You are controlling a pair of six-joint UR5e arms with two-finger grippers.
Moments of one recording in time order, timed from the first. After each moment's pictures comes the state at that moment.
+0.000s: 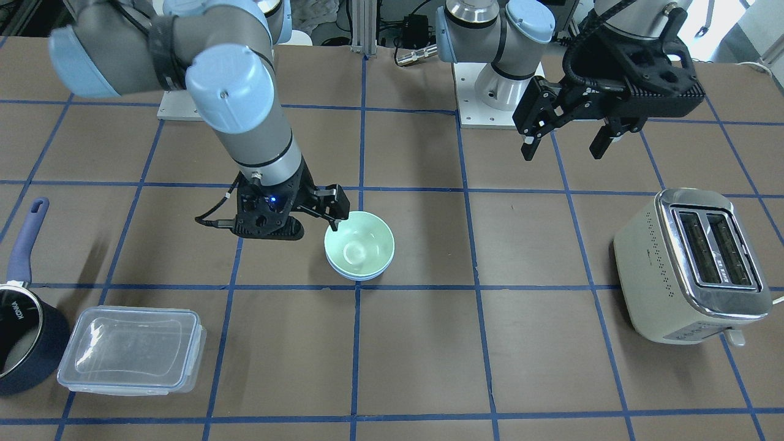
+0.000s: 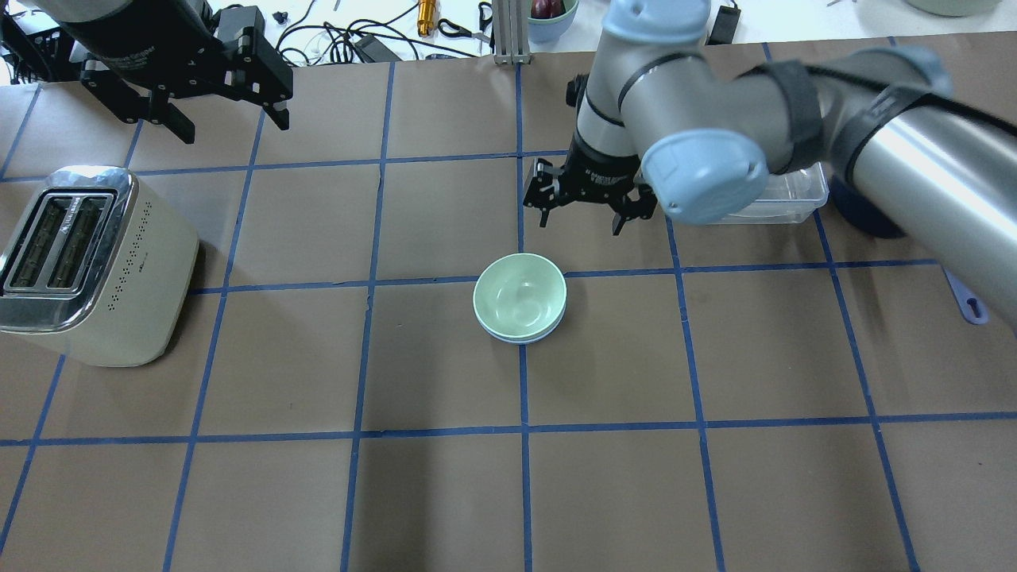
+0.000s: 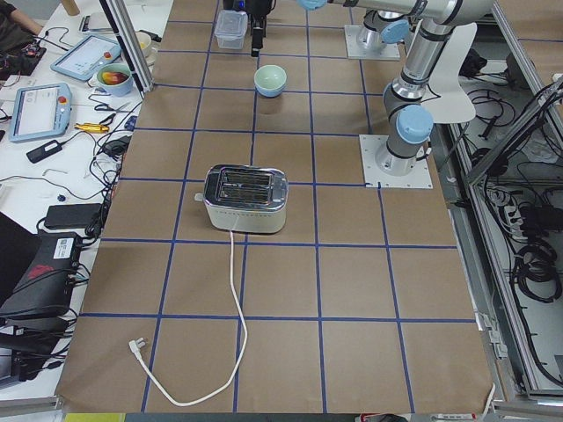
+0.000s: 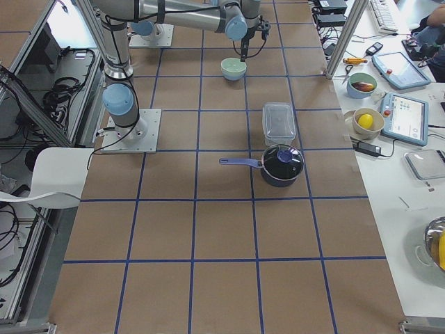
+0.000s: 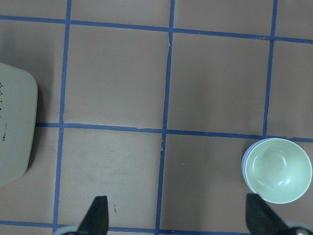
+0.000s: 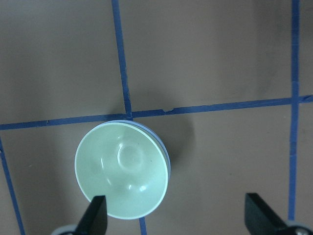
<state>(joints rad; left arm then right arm) -1.54 -1.57 -1.44 -1.56 1.54 -0.05 1.78 -1.34 1.54 -1.75 -1.45 0.31</state>
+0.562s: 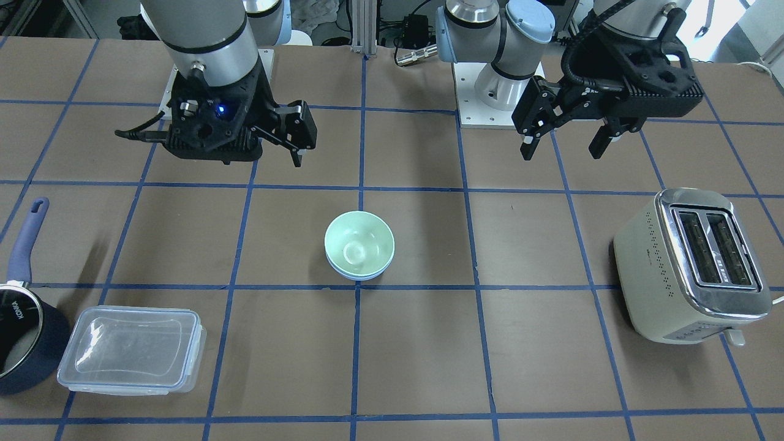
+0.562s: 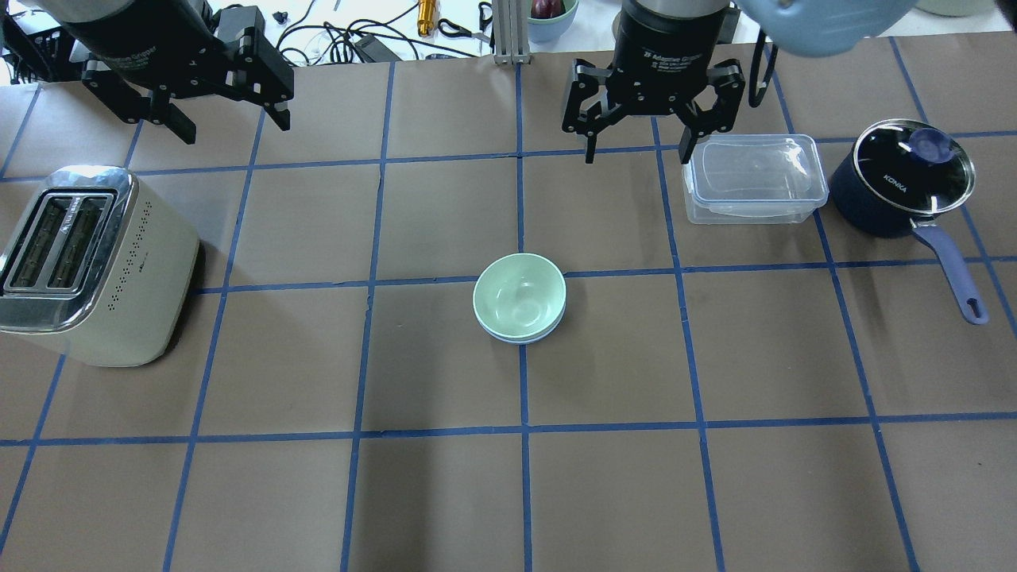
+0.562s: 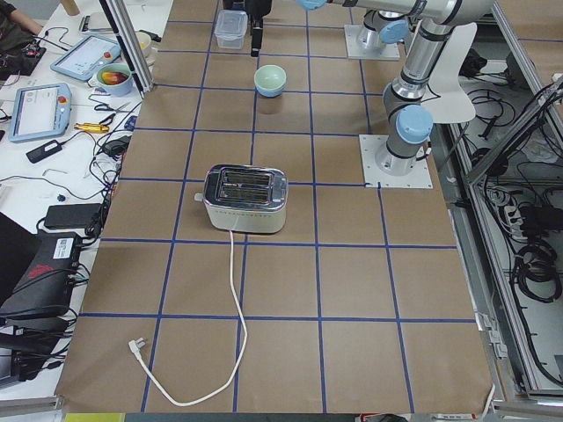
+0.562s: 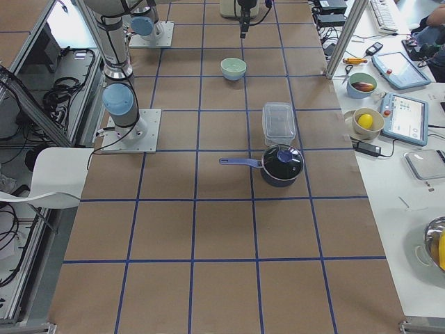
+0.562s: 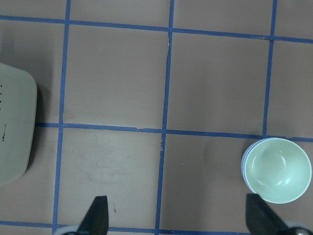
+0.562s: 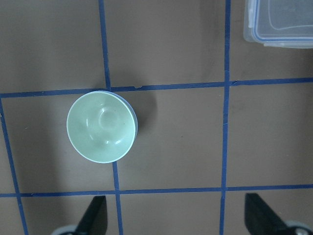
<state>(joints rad) -1.54 -1.57 -1.44 -1.56 1.54 -0.05 1.74 -1.41 1.30 -1.40 -1.53 0.20</state>
